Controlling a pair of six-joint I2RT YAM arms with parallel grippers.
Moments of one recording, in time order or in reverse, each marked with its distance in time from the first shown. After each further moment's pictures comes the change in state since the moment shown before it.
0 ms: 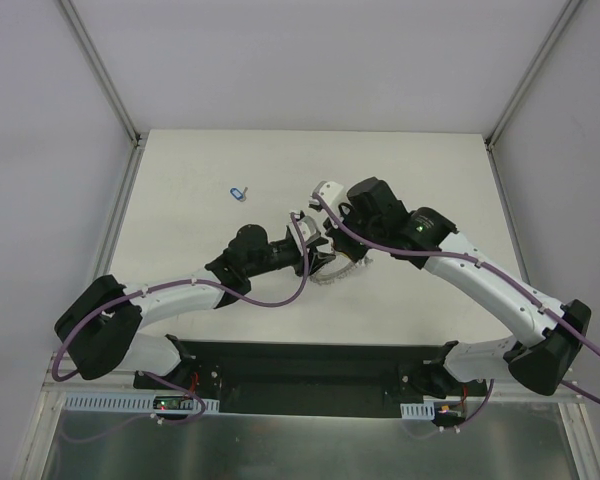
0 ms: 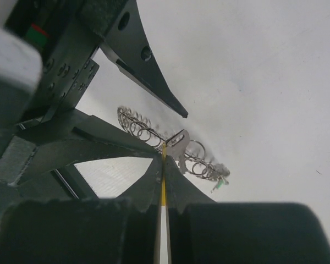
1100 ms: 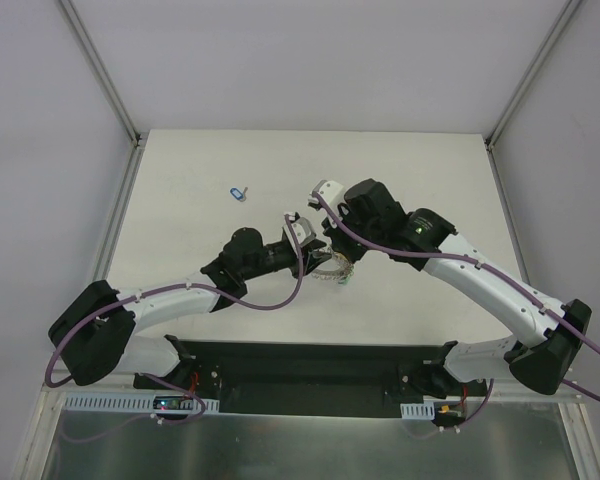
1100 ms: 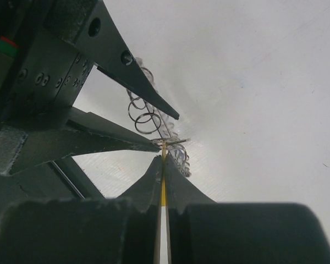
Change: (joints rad) left arm 0.000 -0.043 -0.033 0.007 -0.011 -0.014; right arm 0.031 0.000 0.016 -0.005 0.046 0.067
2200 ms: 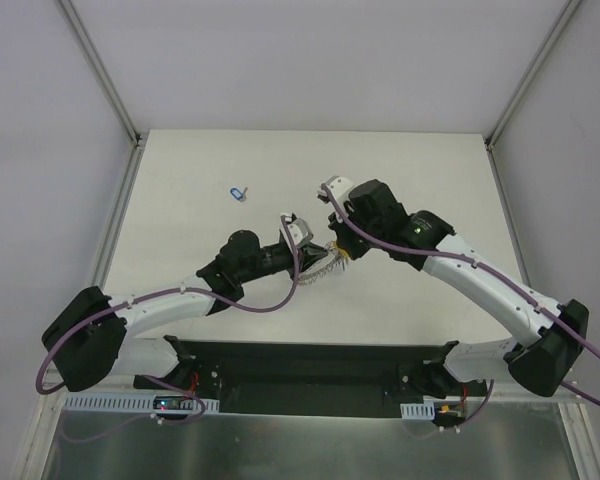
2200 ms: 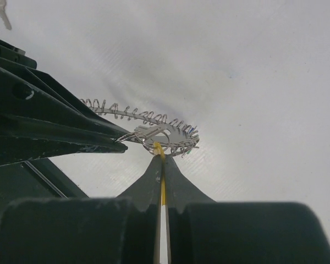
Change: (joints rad) left arm -0.006 -0.041 -0.009 -0.029 -0.019 -0.029; right arm -0.058 -0.003 -0.076 0.072 0.052 0.079
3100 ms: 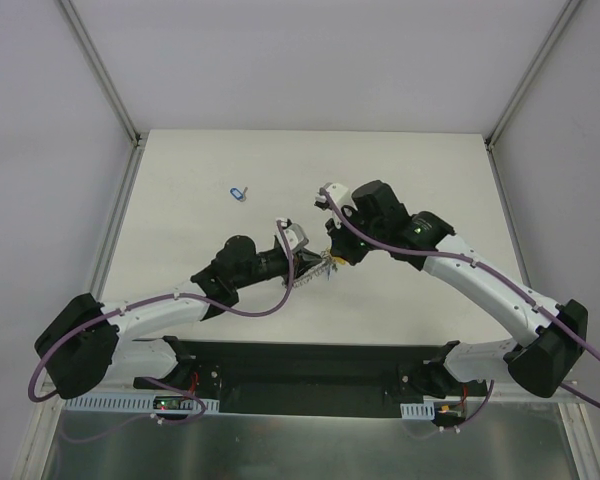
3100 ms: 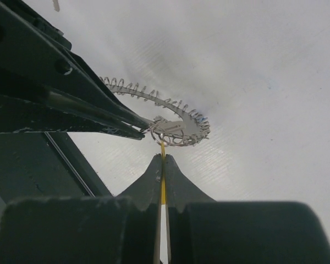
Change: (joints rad) left arm 0.000 -0.067 -0.054 -0.058 -0.011 -0.007; right arm -0.032 -0.007 -0.042 0.035 -0.209 -0.058
